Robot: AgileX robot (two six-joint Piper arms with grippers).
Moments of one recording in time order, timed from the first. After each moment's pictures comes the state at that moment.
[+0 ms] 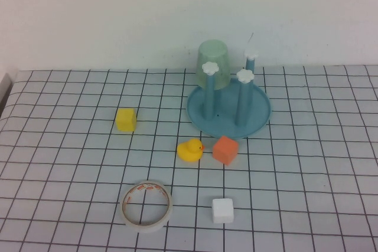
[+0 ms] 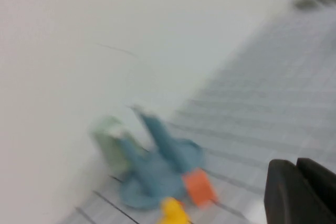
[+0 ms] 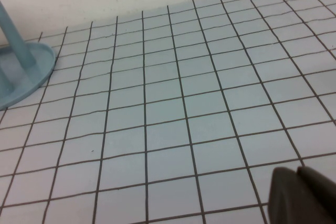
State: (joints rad) right arm -0.01 -0.01 0.02 -0.20 0.40 0.39; left arm 0.14 -0.02 -0.11 1.66 -0.92 -1.42
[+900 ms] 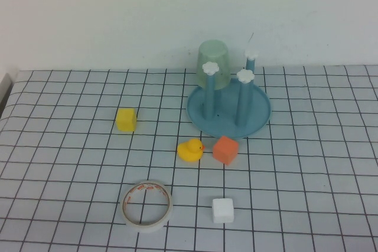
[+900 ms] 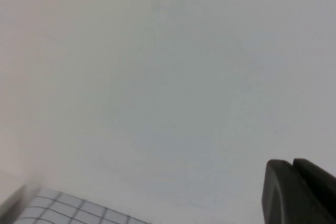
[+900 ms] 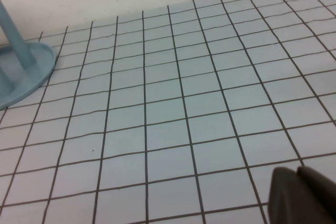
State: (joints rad) right arm -0.01 -0.01 0.02 -0.20 0.40 0.39; left arm 0.14 -0.02 0.02 0.41 -0.27 -0.92
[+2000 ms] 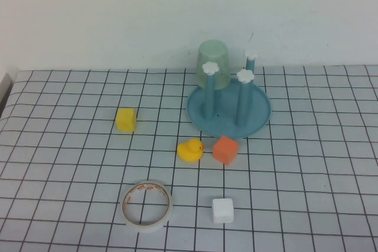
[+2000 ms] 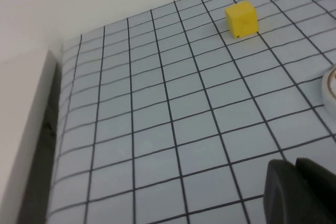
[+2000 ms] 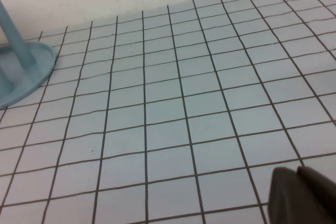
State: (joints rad) right arm -0.01 -0.01 0.02 -0.20 0.40 0.39; left arm -0.11 -0.02 0.02 -0.06 0.35 0.25
